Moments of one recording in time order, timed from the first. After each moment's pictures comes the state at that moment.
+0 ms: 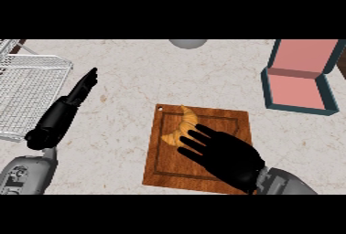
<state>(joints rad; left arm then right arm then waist) -0.22 0.32 -0.06 -1.52 -0.07 -0.15 -0.08 -0.35 -0.37 0.64 -1.80 1.13 0.65 -0.15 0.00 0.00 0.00</state>
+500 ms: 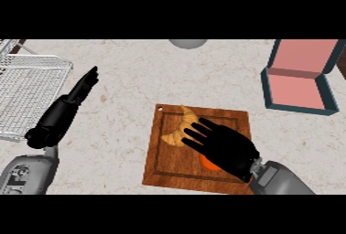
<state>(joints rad) -0.23 0.29 -0.03 -1.53 -0.09 -0.18 -0.08 -0.34 -0.33 0.60 -1.67 1.25 0.57 -0.22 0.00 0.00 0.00</state>
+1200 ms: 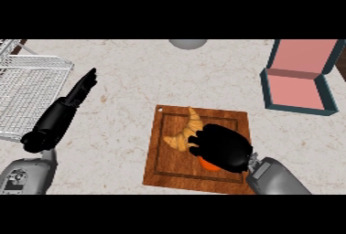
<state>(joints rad) -0.20 0.27 0.00 -1.56 -0.12 -0.21 -0.07 -0.34 -0.29 0.58 -1.57 1.33 0.34 -0.43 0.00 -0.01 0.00</state>
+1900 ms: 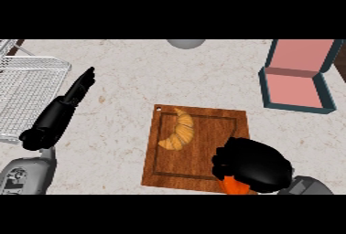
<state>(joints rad) -0.21 0.25 0.03 -1.56 -0.13 -0.23 -0.06 -0.15 -0.37 0.42 -1.74 1.11 0.28 -0.68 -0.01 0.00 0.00</state>
